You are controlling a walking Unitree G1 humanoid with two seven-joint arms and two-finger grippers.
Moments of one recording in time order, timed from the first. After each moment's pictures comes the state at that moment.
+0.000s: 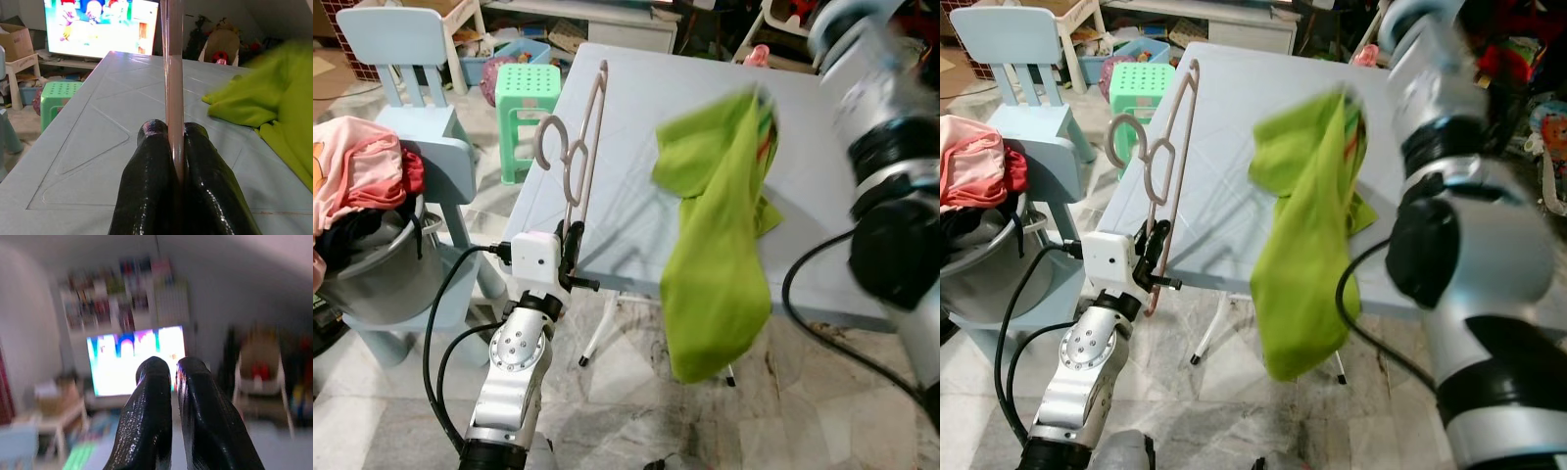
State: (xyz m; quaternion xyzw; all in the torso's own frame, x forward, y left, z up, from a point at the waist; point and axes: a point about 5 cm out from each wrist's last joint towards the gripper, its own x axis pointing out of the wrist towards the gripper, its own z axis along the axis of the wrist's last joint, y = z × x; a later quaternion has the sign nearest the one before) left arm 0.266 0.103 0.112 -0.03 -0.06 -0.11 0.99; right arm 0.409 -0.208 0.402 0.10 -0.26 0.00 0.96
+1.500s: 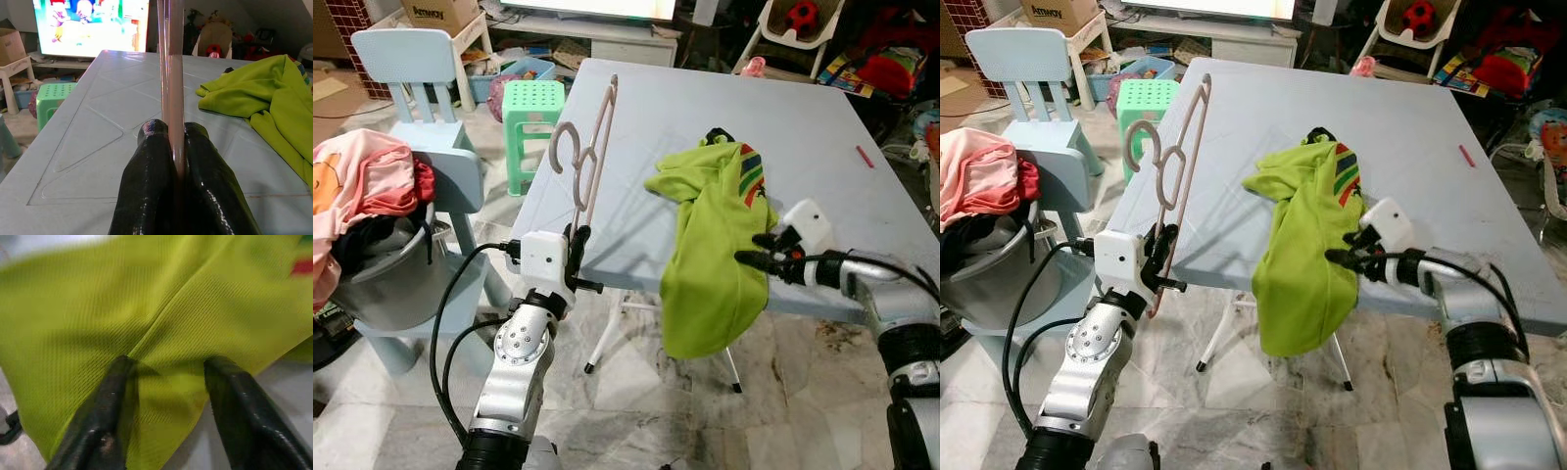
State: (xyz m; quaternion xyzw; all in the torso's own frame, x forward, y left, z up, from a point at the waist) left arm 0.273 0.100 0.104 -0.02 -0.03 -0.14 0.99; right arm 0.322 -0.249 0.098 -0.15 0.23 0.31 0.91
